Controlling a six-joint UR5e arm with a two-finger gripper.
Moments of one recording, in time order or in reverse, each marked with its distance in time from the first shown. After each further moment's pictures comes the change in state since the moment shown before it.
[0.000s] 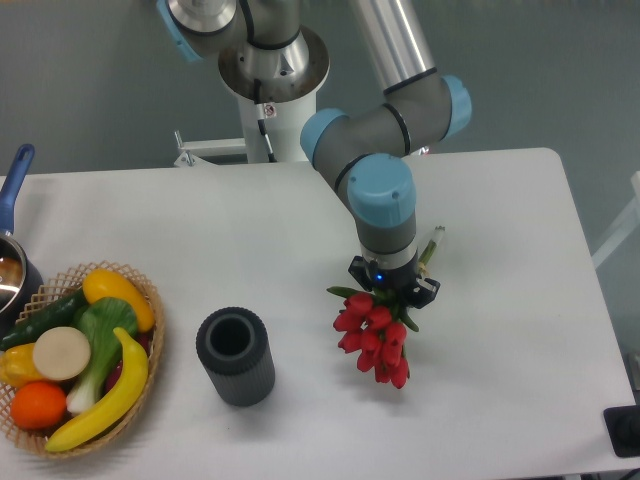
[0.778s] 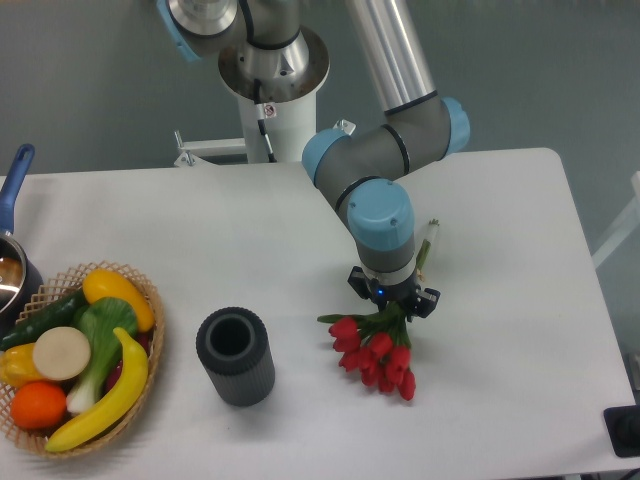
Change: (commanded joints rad) arm 0.006 -0.009 0.011 0.006 0.015 0.005
